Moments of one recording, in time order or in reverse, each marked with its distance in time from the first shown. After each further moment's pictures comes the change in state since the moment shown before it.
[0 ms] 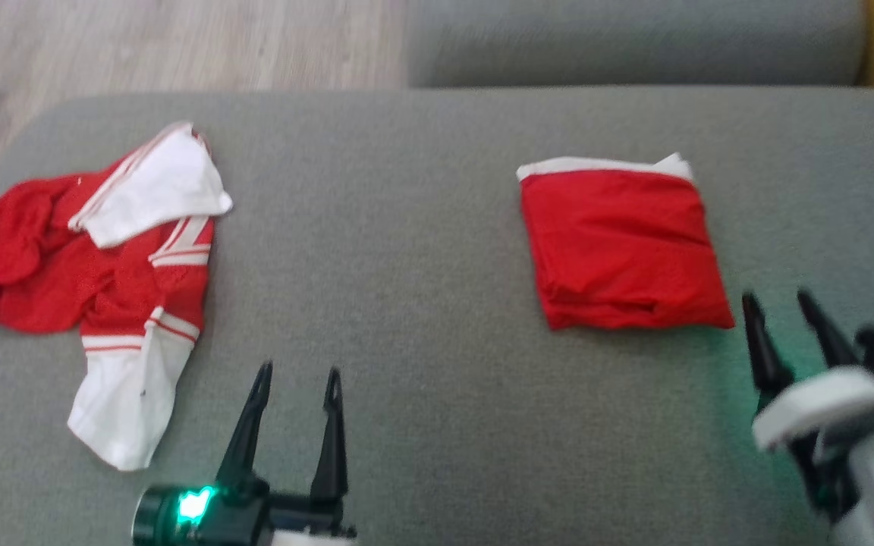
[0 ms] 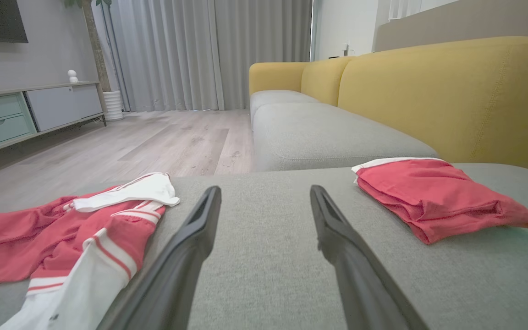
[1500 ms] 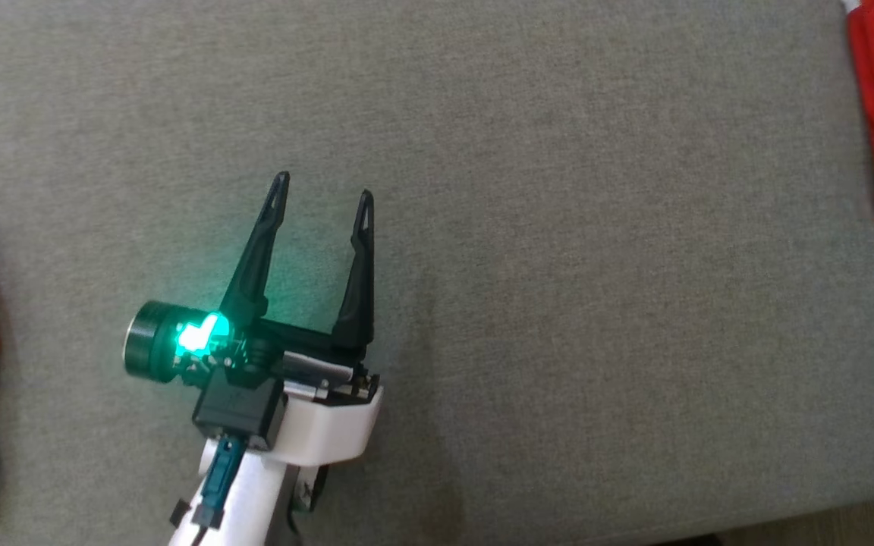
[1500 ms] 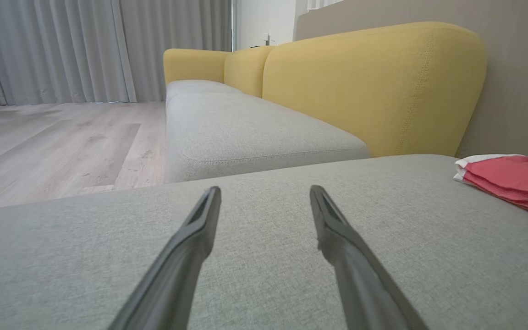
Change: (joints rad) left arm -0.353 -0.003 -0.058 -0.081 0.047 -0.021 0.000; right arm -0.462 -0.544 0.163 0.278 0.209 0.000 0.147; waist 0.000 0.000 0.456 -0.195
